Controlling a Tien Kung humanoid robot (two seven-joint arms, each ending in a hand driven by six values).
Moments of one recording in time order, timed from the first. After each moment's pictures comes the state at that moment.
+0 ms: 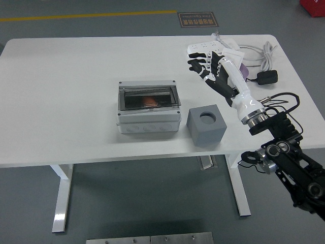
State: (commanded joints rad) left arm -0.09 0.24 -0.56 -0.18 0.51 0.04 0.15; right arm 0.27 -0.32 1.07 1.54 -1.08 -0.14 0.17
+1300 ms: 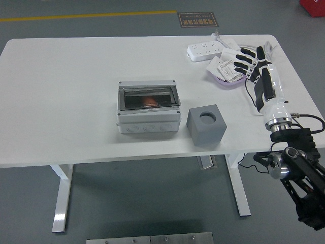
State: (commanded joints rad) left arm -0.05 0.25 -0.59 -0.18 0.47 0.05 0.14; right arm 0.22 -0.32 1.14 1.55 -0.96 -0.39 0.22
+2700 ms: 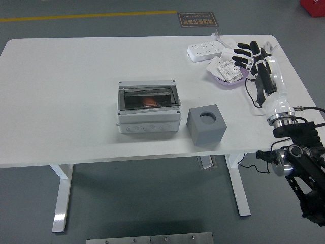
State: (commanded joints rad) left arm -0.05 0.28 -0.54 -0.19 0.43 0.03 0.06; right arm 0.22 -0.32 1.14 1.60 -1.03 -0.40 0.15
